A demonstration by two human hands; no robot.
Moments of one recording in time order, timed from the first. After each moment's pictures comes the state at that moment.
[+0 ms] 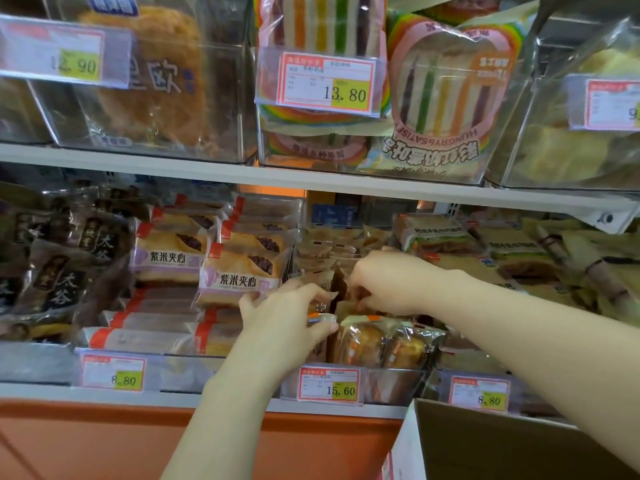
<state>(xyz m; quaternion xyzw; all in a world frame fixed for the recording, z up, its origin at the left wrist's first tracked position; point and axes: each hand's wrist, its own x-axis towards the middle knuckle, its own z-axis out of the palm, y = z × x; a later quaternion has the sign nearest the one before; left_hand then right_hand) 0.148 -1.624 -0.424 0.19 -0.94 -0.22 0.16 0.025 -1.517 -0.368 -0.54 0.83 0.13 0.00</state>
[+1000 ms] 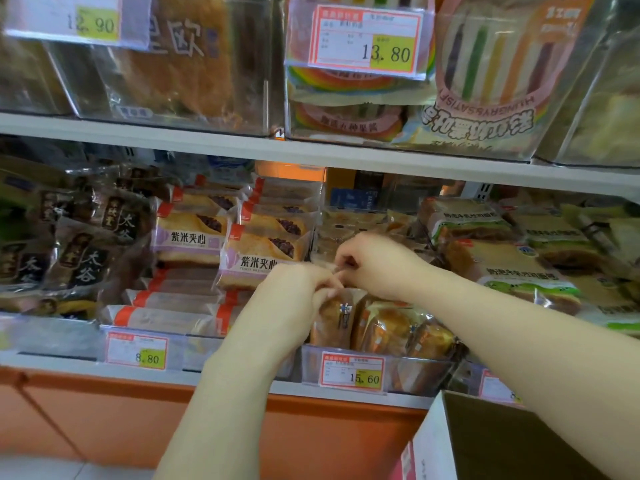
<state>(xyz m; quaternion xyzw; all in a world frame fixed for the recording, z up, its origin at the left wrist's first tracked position) 0.149 -1.649 -0.419 0.14 -0.95 -0.25 0.15 0.026 -1.557 -0.396 -0.50 0.86 -0.10 0.01</state>
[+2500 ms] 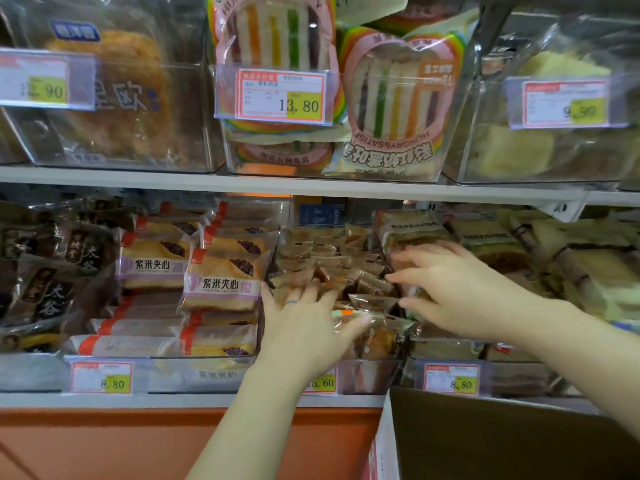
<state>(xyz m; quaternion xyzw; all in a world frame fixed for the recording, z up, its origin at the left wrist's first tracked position) 0.121 -1.584 -0.431 0.17 -0.98 -0.08 0.08 0.024 -1.415 -0.358 -0.45 0.88 0.08 -0.07</state>
